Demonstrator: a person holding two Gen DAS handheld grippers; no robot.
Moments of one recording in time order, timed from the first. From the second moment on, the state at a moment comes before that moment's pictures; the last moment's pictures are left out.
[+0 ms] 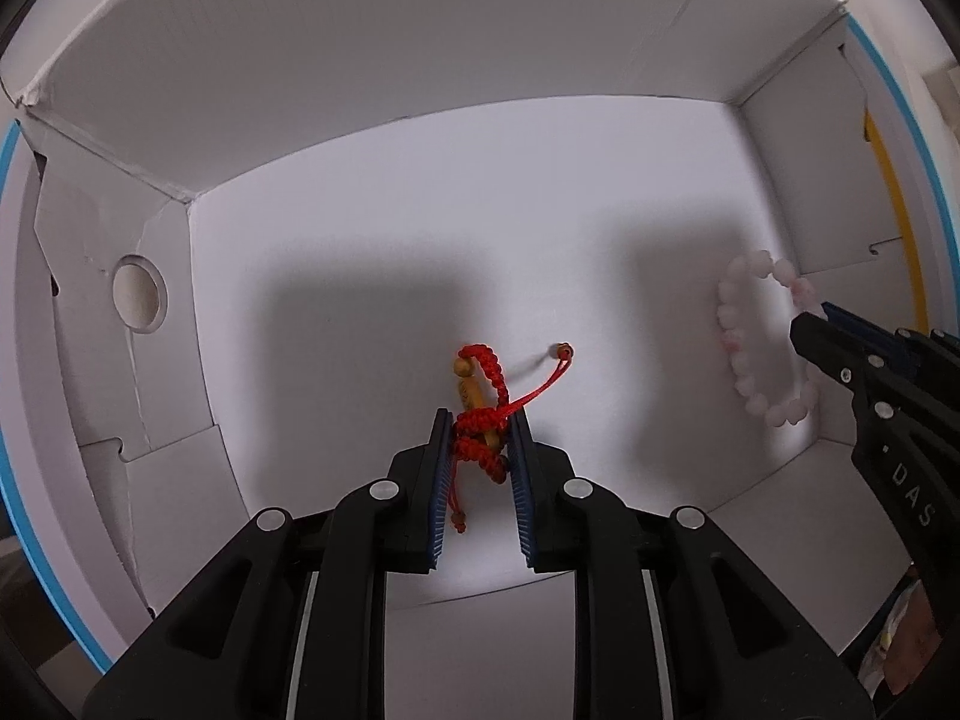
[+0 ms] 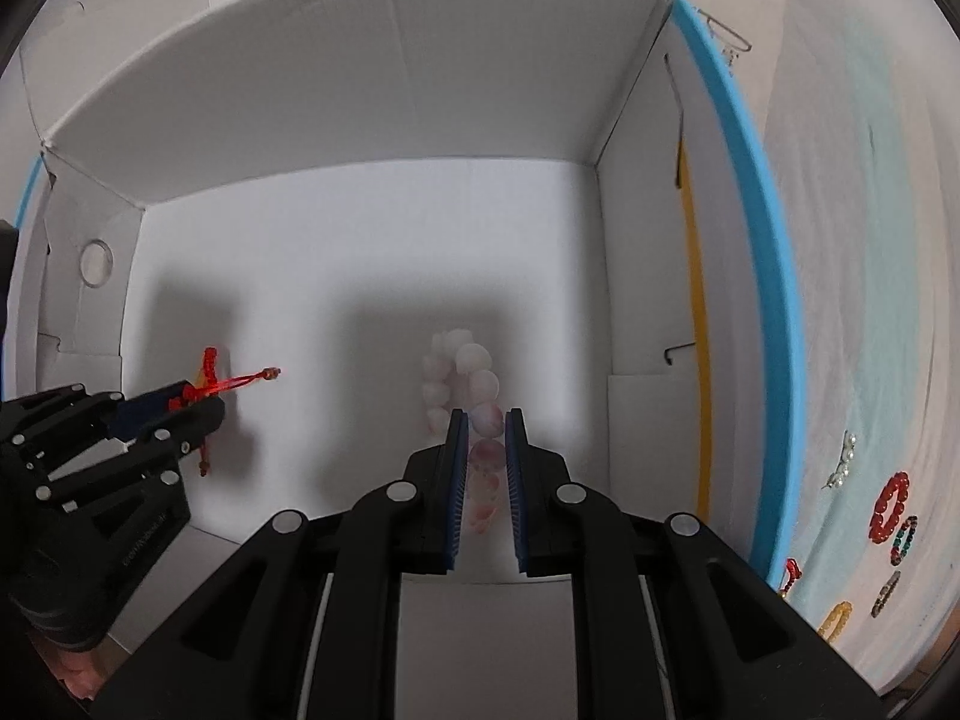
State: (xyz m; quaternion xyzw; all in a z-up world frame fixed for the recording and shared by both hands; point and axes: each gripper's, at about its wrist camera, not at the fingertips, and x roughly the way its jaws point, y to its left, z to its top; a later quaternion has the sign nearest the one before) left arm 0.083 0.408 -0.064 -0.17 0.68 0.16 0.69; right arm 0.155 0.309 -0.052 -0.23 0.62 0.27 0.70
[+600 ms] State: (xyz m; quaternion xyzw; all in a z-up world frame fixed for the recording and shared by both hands) left arm 0.079 0.408 -0.034 -0.16 0.62 0.21 0.74; right arm 0.143 0.305 -0.041 -0.21 0.61 0.29 0.71
